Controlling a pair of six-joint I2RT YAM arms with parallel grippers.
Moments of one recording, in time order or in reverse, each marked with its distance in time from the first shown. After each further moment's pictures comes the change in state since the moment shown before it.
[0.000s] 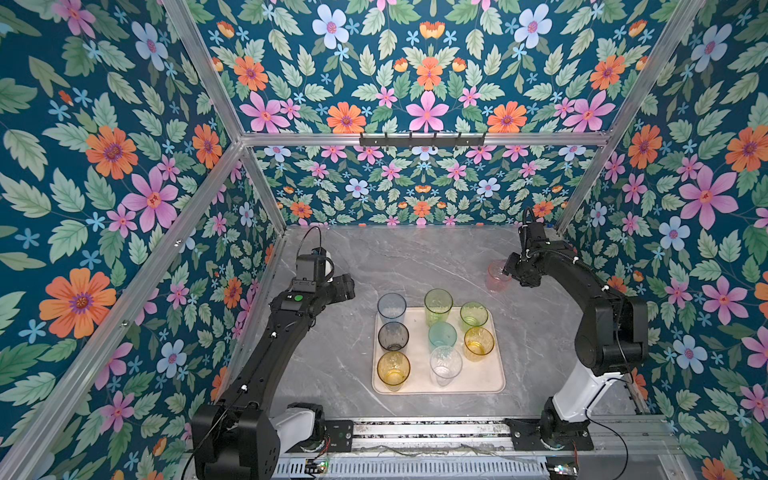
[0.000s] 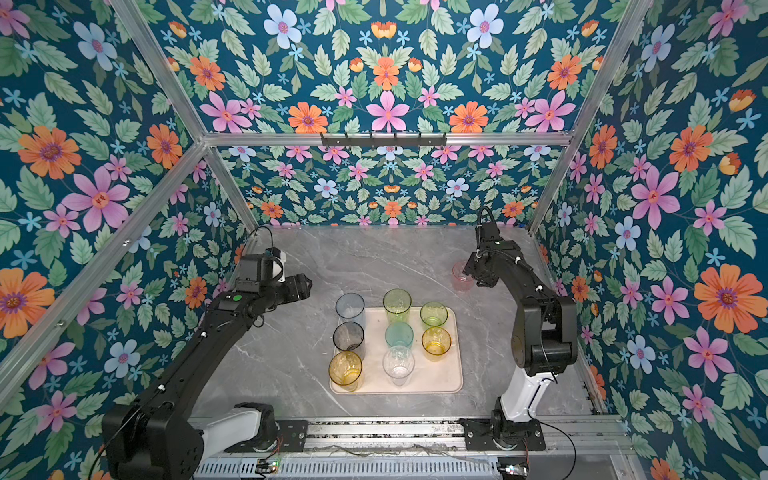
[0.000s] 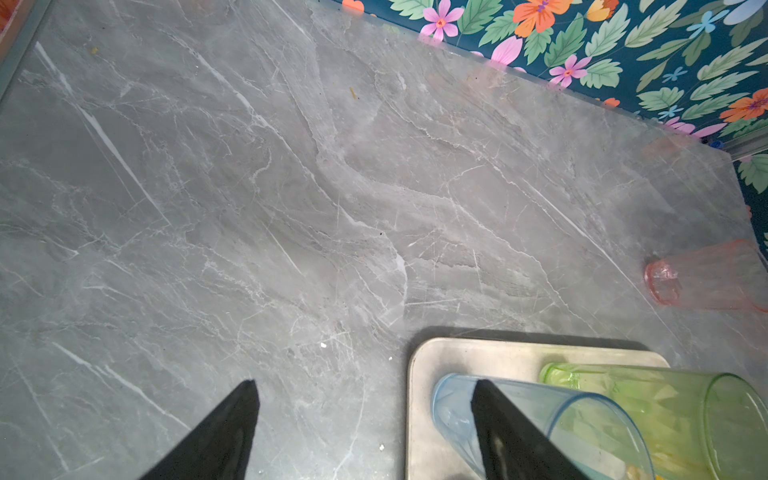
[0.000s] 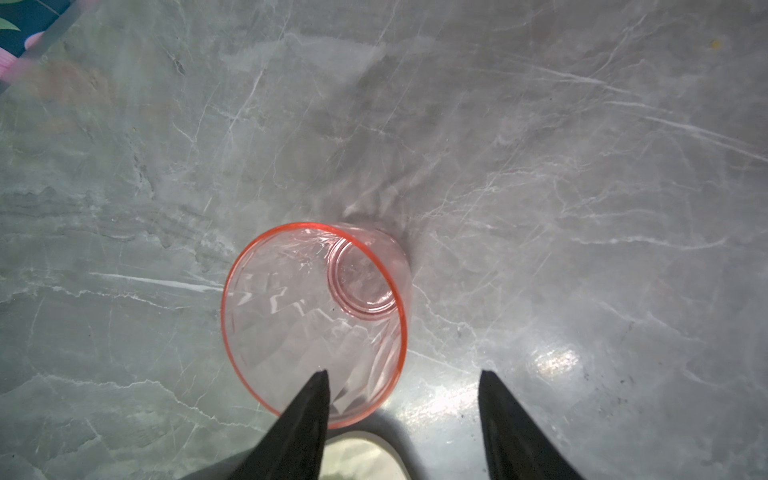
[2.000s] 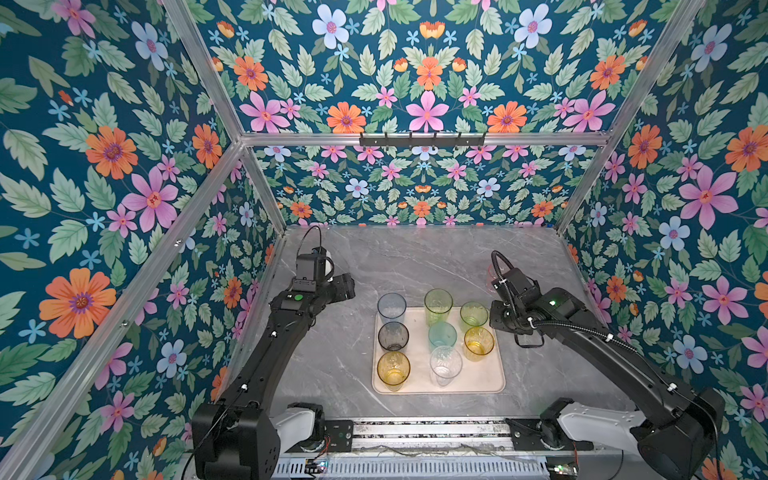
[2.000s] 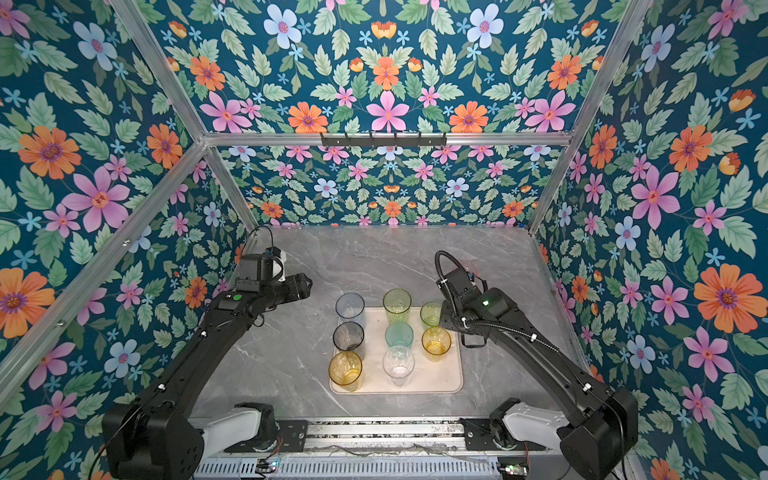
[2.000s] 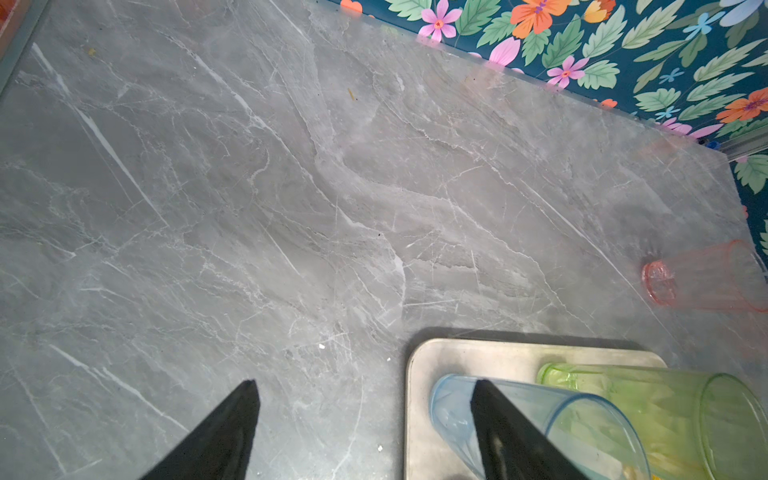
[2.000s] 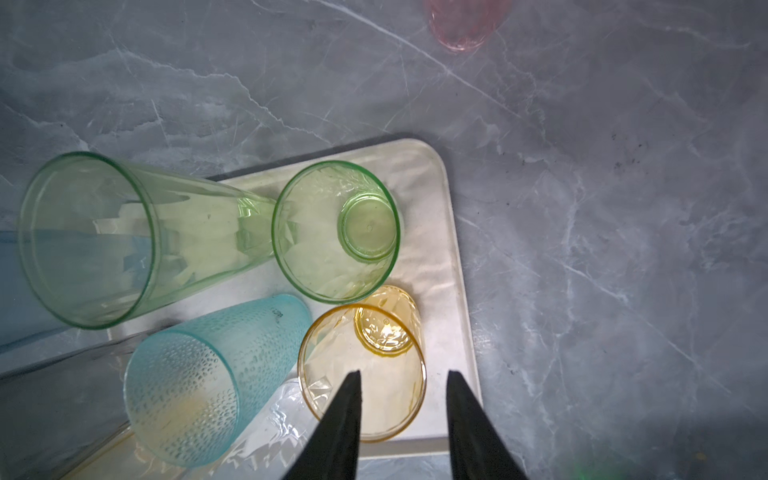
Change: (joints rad) left arm 0.000 0.002 0.004 0.001 0.004 -0.001; right arm 0.496 -0.603 -0.324 -0.269 0.121 0.156
